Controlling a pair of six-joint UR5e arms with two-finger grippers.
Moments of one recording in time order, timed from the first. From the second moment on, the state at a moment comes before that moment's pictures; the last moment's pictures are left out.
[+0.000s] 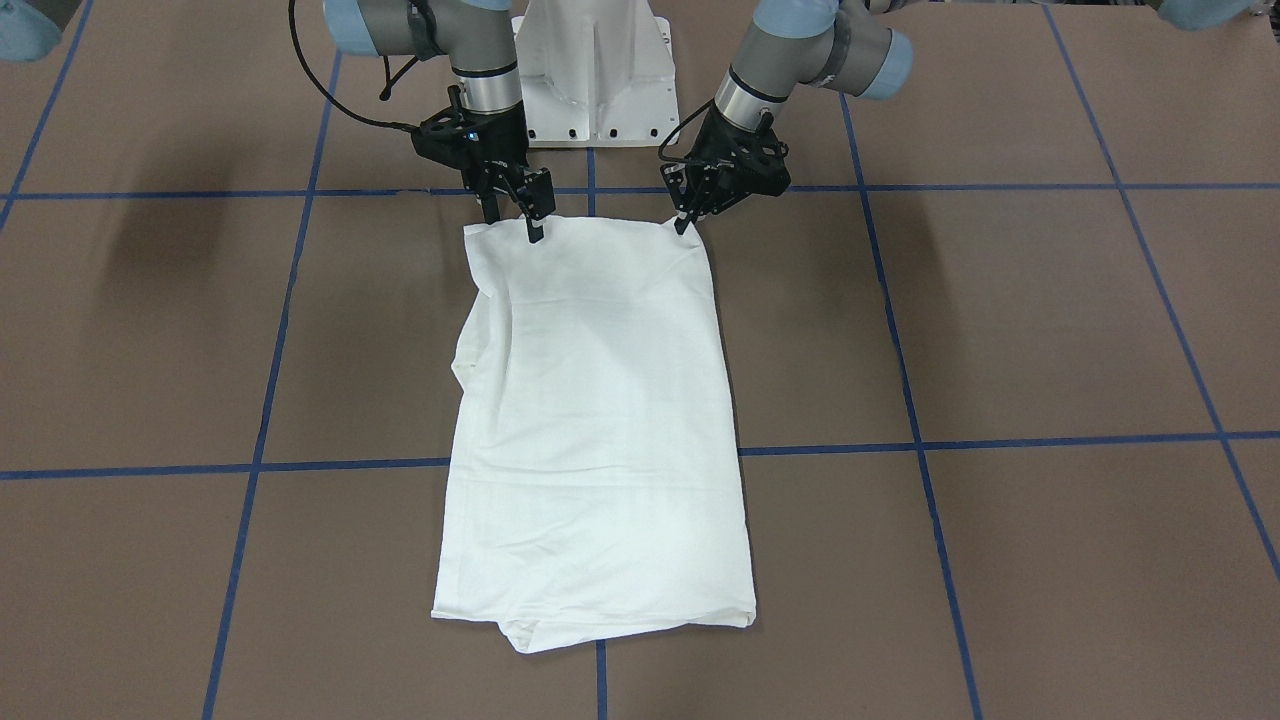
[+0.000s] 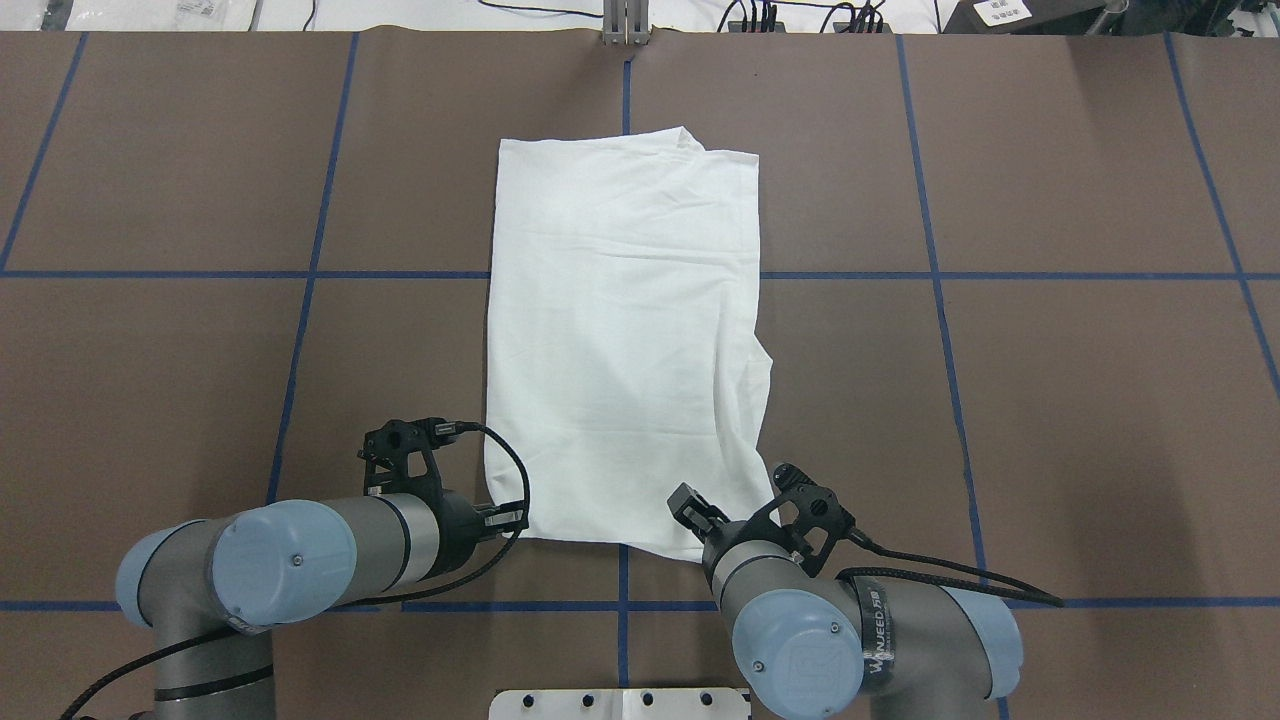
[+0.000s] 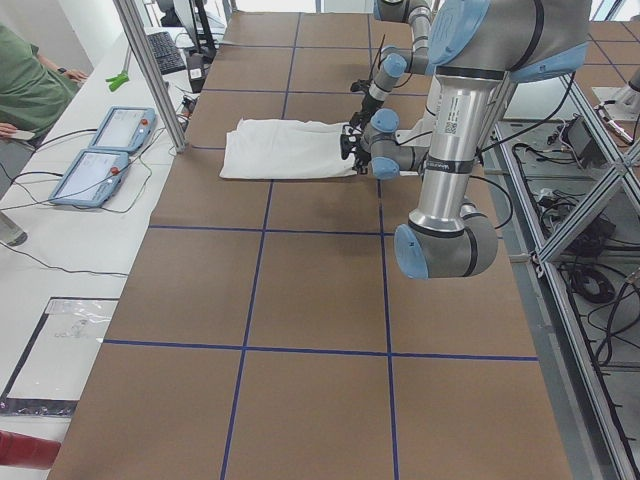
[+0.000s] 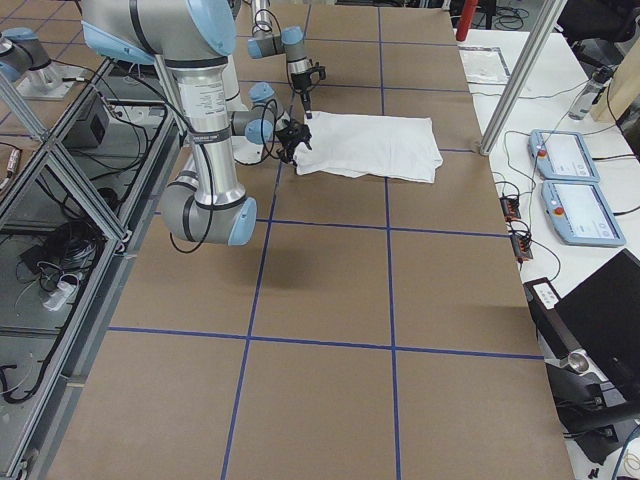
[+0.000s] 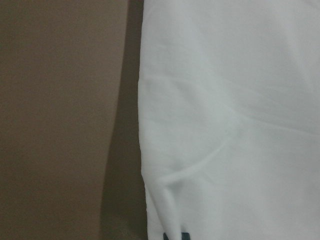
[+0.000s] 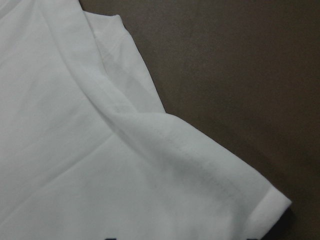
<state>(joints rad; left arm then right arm) -0.24 -1.86 -1.87 -2.13 -1.54 -1.58 0.10 -1.18 1.88 -1.43 1.23 2.21</state>
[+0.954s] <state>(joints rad) -0.24 -1.86 -1.87 -2.13 -1.54 -1.58 0.10 -1.14 1.86 -1.43 1.23 2.29</state>
